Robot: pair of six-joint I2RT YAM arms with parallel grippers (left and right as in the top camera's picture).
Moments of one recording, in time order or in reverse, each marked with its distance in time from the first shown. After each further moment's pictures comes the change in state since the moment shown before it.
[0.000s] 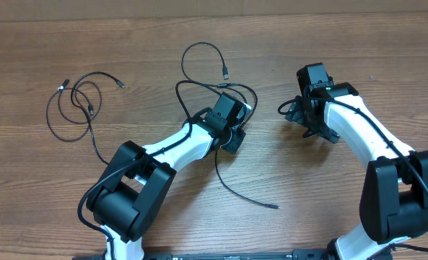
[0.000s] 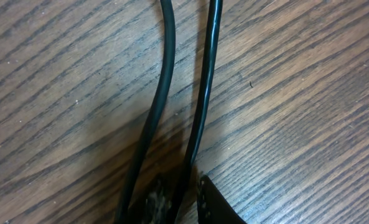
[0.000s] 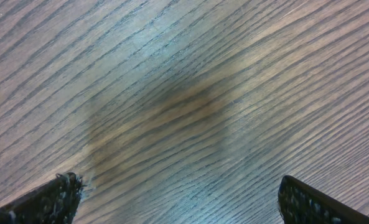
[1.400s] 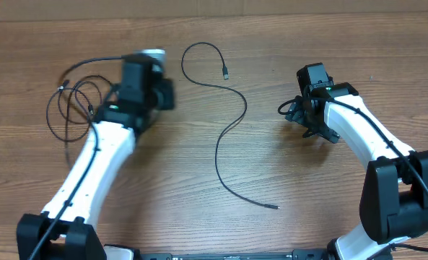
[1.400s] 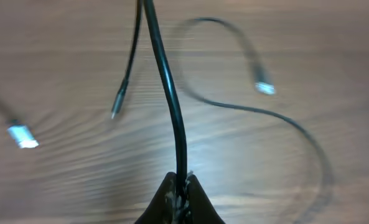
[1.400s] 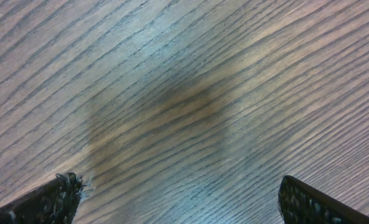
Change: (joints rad) left arm 0.429 -0.420 0.018 -0.145 -0.071 -0.163; right arm 0.000 0.000 0.000 0.000 0.000 0.000
